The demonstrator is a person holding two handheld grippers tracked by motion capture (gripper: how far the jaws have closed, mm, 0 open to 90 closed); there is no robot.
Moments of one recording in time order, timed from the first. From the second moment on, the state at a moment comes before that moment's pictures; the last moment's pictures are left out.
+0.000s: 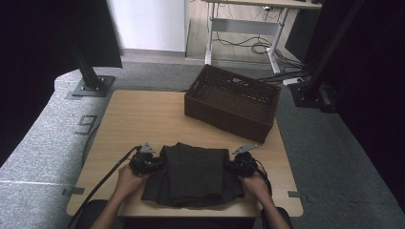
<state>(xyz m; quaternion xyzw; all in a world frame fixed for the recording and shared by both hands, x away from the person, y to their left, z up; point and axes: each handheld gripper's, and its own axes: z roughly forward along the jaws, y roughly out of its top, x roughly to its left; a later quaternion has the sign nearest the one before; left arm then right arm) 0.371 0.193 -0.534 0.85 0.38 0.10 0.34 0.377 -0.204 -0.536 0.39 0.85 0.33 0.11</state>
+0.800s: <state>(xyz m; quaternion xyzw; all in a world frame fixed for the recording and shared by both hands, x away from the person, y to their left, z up) 0.302 0.195 -0.532 0.87 0.35 0.08 0.34 0.315 -0.209 -0.535 0.37 0.87 0.32 0.08</state>
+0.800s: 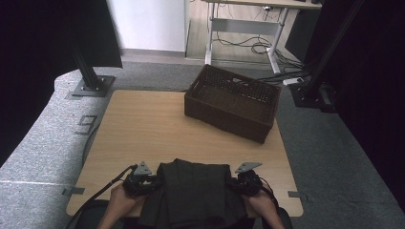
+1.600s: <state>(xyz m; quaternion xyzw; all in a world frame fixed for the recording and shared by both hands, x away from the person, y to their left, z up) 0.346 0.209 -0.498 0.84 0.38 0.11 0.36 0.331 -0.246 -0.508 0.42 0.83 0.34 0.14</state>
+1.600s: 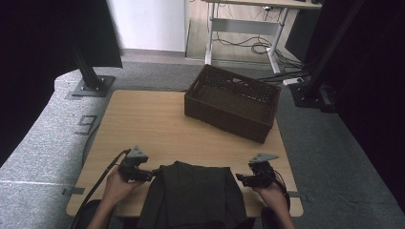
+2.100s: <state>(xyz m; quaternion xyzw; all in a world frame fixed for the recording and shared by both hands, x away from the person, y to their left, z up) 0.426 0.183 -0.459 0.84 0.39 0.13 0.36 0.351 -0.271 -0.545 0.47 0.80 0.31 0.18</state>
